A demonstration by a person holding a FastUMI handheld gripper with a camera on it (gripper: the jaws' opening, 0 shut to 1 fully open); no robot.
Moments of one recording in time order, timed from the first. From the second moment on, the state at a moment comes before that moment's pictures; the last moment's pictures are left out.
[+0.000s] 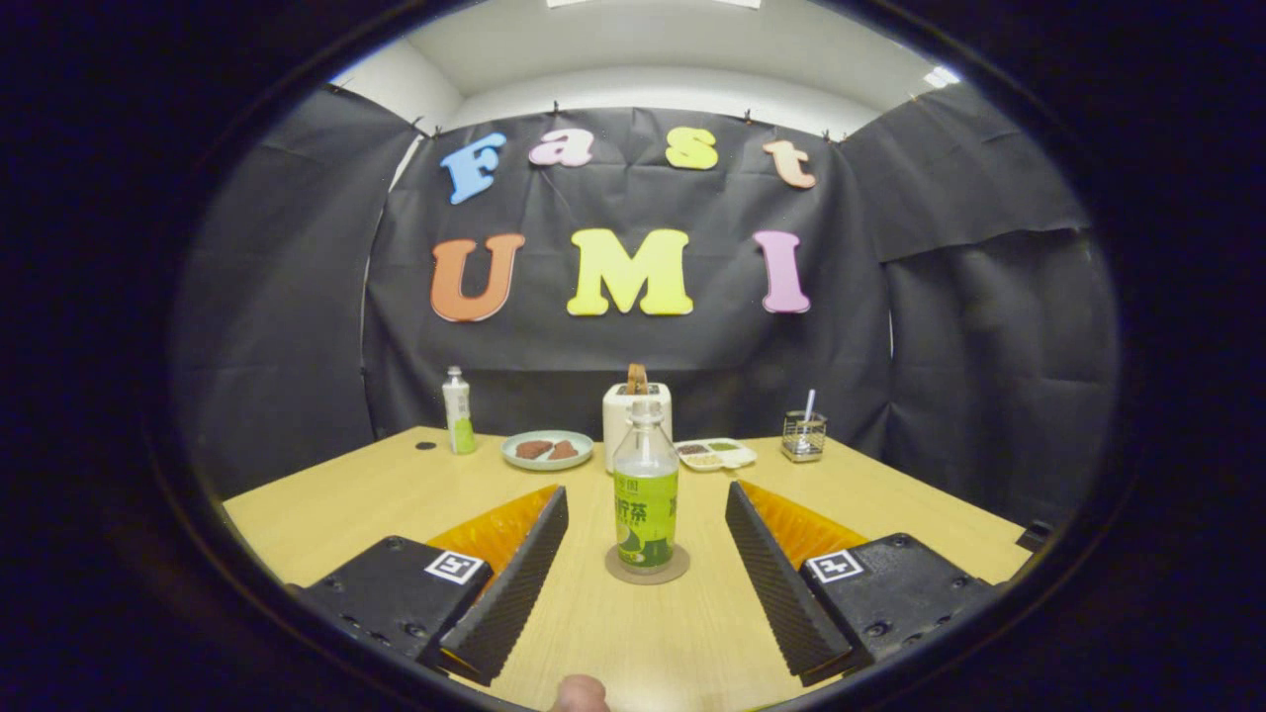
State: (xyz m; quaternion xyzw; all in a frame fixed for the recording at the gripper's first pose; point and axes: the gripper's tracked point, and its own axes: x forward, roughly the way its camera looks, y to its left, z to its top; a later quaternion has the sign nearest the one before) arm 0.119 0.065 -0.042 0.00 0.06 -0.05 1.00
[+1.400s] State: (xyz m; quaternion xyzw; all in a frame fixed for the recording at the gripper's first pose) arm -0.018 0.108 -0.051 0.03 -0.03 -0.04 1.00
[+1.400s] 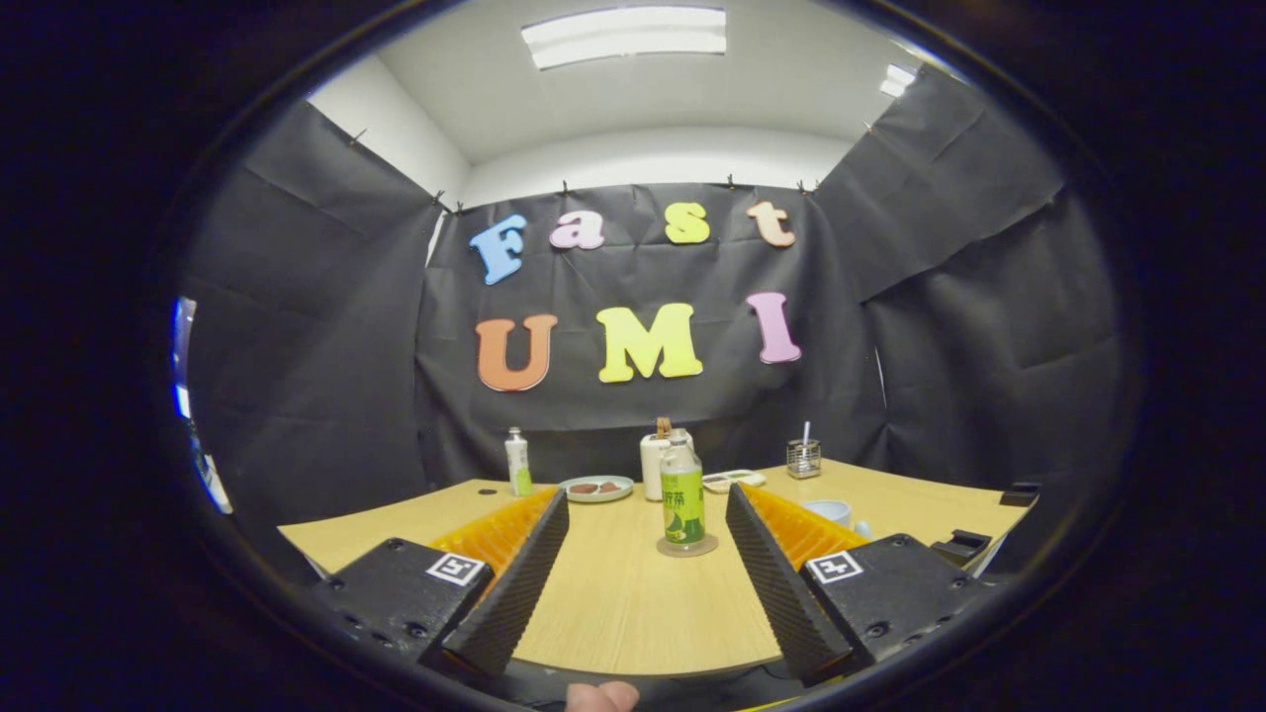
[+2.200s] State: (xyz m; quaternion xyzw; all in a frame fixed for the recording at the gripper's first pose) arm -0.008 0.133 -0.051 0.01 -0.02 -0.04 1.00
